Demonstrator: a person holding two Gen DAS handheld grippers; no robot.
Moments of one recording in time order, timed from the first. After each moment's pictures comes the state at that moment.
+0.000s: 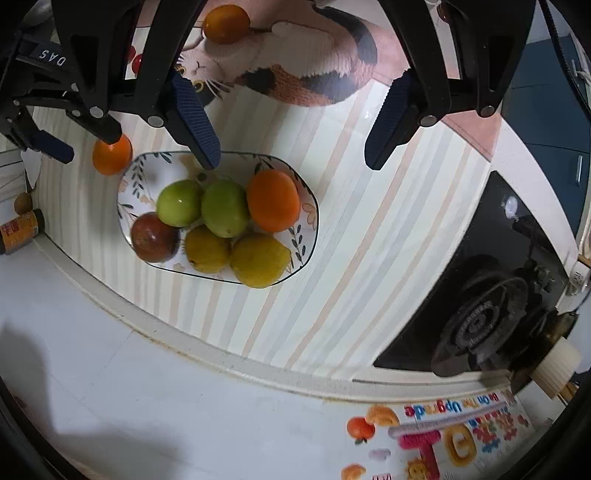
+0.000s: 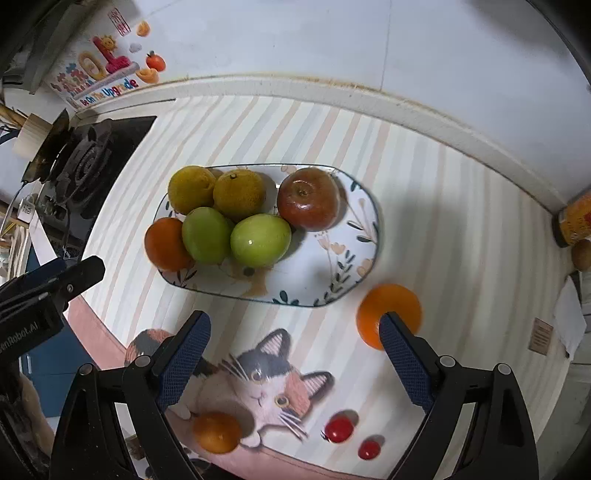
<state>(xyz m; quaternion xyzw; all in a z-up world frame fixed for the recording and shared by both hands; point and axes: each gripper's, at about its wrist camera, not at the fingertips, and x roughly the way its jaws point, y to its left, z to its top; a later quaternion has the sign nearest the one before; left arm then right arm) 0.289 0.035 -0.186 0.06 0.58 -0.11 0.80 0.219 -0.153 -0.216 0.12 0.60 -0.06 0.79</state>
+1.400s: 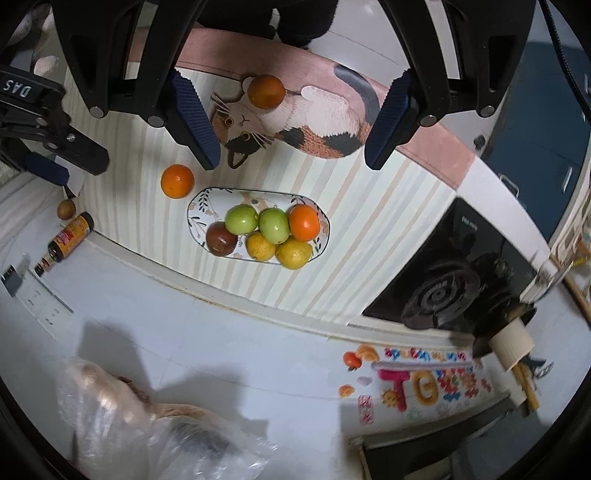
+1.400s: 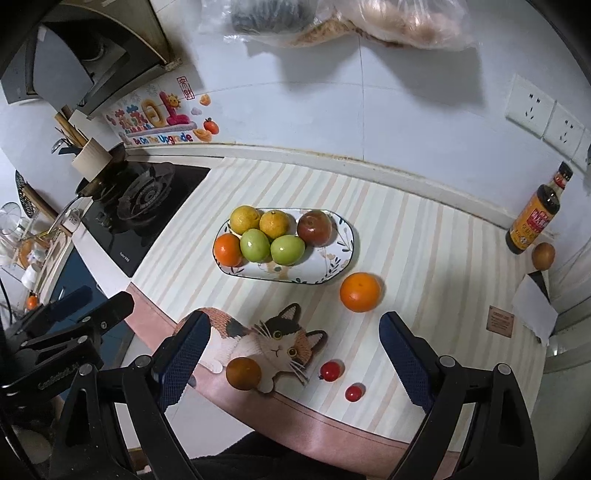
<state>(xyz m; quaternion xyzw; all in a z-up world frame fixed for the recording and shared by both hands) 0.145 0.046 -0.085 0.03 0.49 -0.12 0.86 0.083 -0.154 -0.074 0.12 0.50 -0.03 0.86</state>
